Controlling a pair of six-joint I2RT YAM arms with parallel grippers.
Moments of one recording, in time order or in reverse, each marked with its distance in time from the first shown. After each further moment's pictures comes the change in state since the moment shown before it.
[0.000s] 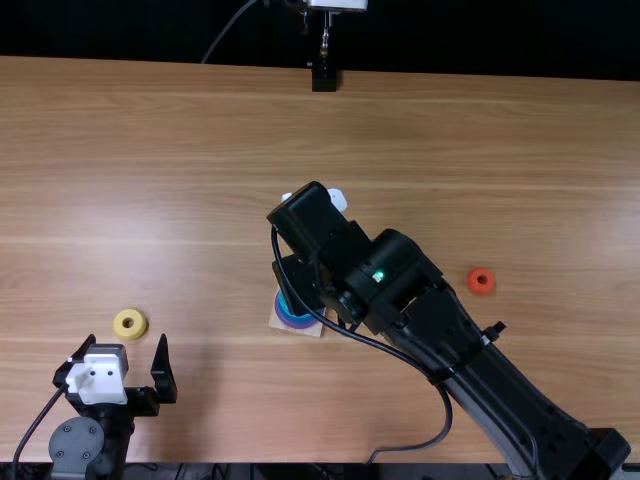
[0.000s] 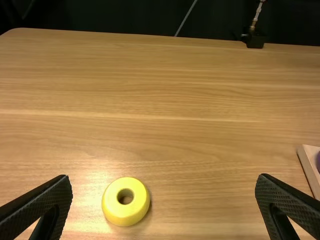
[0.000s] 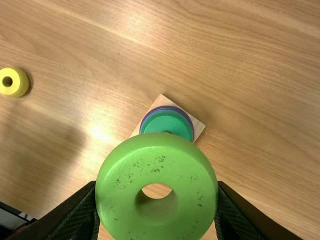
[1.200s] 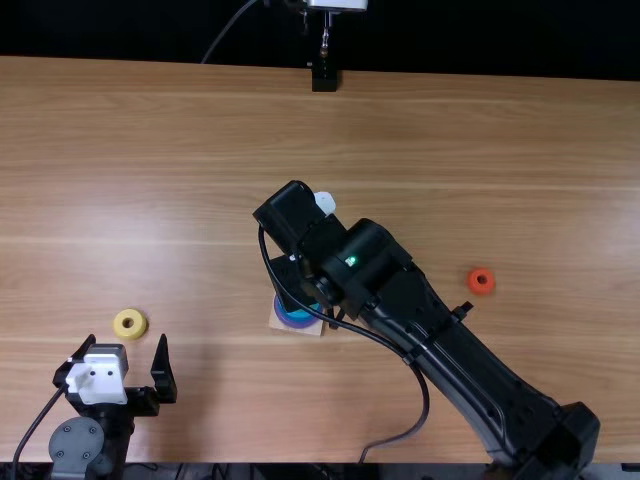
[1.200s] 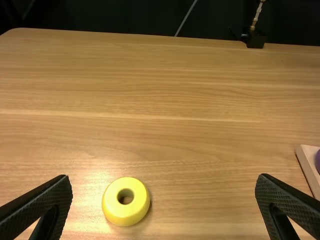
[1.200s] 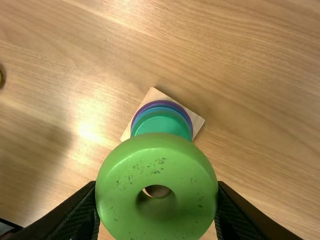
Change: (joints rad) left arm 0.000 0.000 0.000 0.000 0.000 0.000; right arm 0.000 0.082 0.000 0.001 0.004 0.007
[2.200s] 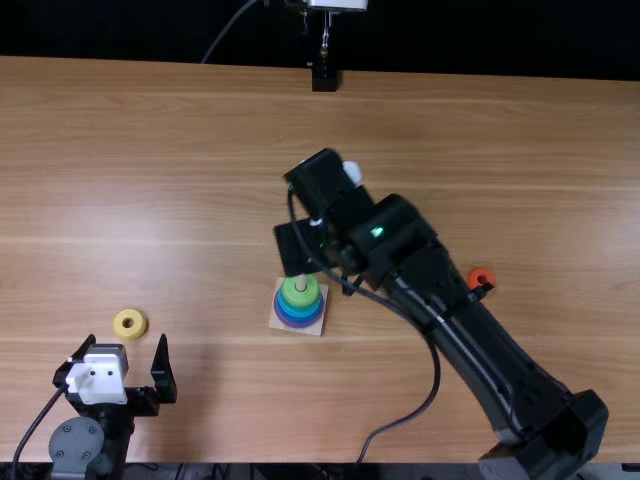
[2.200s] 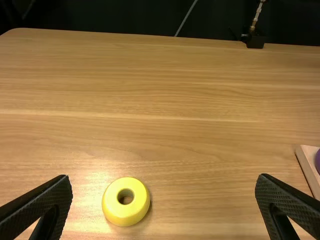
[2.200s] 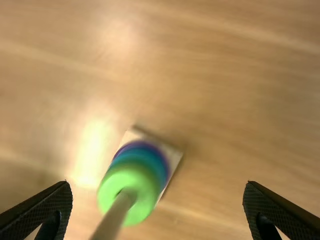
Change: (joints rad) left arm 0.000 0.000 0.000 0.000 0.000 0.000; right arm -0.138 0.021 0.020 0.102 0.000 -0.003
